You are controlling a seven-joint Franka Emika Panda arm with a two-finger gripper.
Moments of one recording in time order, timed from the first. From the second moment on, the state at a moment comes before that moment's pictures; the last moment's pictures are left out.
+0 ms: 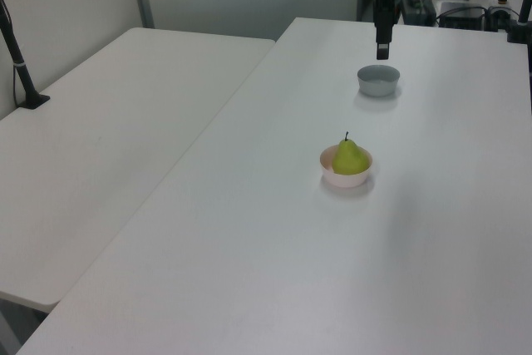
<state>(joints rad) 0.08 0.06 0.17 -1.58 -0.07 1.62 -0.01</state>
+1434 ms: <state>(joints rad) 0.09 0.32 0.18 -1.75 -0.09 1.95 -0.01</state>
